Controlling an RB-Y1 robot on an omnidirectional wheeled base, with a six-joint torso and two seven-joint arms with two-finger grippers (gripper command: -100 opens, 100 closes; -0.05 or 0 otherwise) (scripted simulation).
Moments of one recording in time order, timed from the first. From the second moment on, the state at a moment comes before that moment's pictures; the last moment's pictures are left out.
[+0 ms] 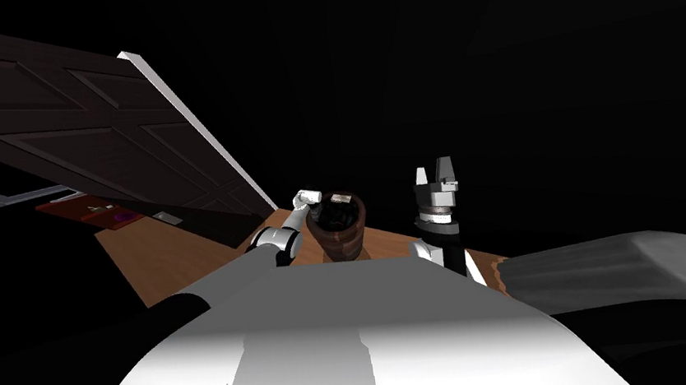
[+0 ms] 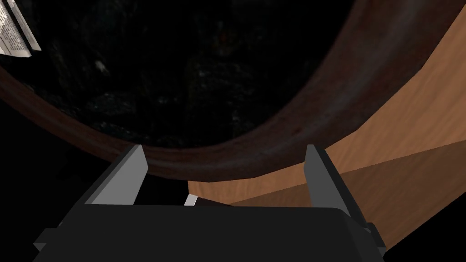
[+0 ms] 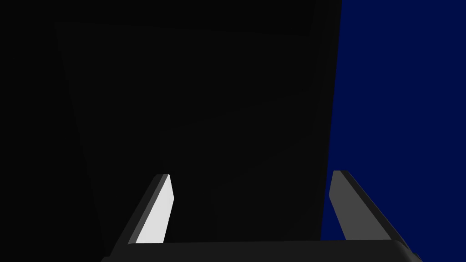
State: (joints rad) left arm -0.78 0.18 -0.04 -0.82 0.11 1.36 -0.04; right arm 0.51 -0.03 0.00 -2.34 0.04 -0.56 0.05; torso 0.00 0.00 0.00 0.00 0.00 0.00
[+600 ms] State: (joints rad) left arm -0.84 0.08 -0.05 -0.68 0.15 1.43 -0.03; right arm 0.51 -0.03 0.00 -2.34 0.04 -0.56 0.05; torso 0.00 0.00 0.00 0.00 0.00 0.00
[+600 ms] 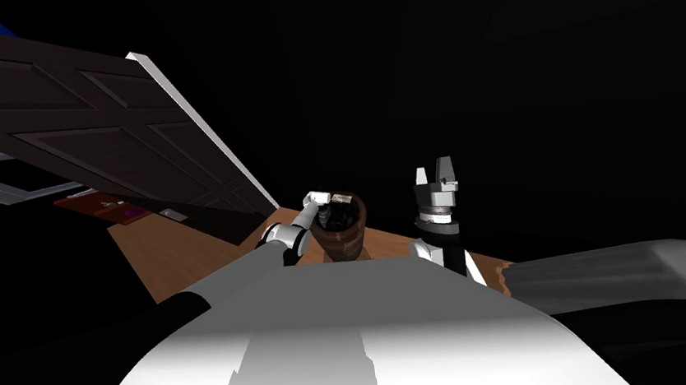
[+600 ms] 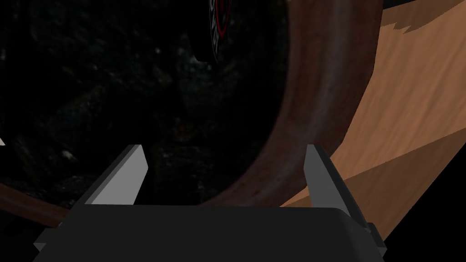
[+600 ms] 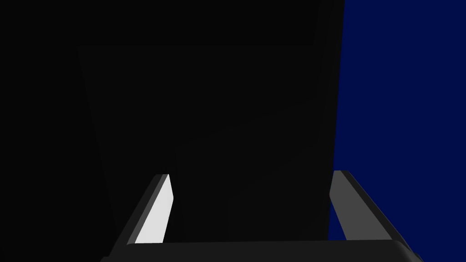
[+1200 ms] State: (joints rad) left arm -0.85 -0.03 -0.06 -0.66 0.16 1.48 -0.02; right arm 0.51 -0.03 0.00 -2.34 0.04 -0.56 0.05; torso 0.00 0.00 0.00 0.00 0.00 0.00
